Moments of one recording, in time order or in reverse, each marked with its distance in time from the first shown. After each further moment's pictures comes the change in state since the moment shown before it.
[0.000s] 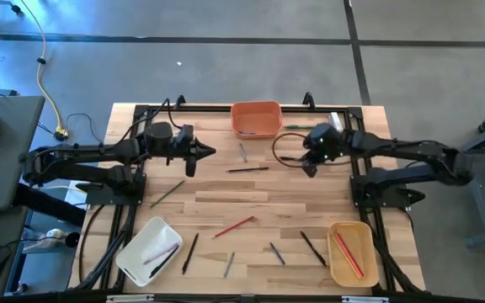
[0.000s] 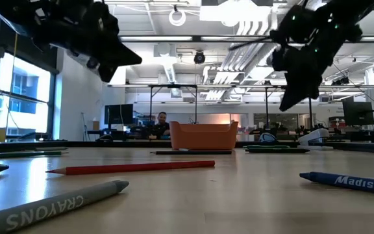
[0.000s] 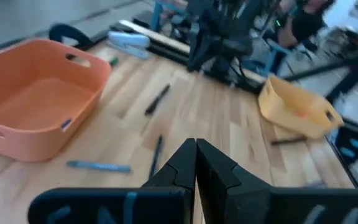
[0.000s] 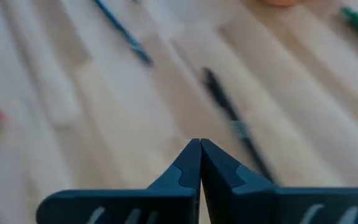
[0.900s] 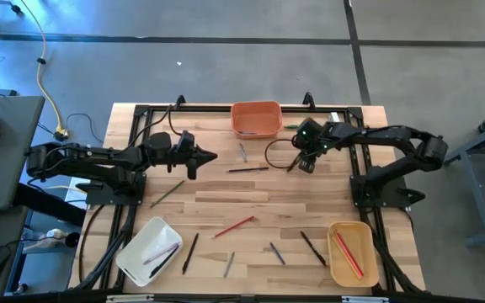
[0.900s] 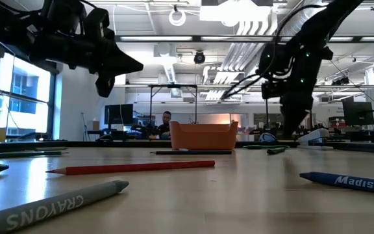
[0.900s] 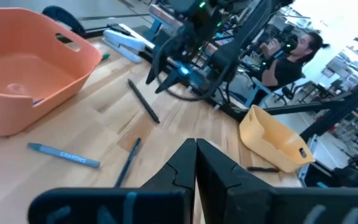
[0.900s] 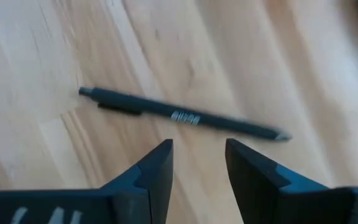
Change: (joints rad) left arm -0.059 0.085 -0.159 0.357 -0.064 -0.251; right arm -0.134 0.334 0.090 -0.042 0.061 -0.376
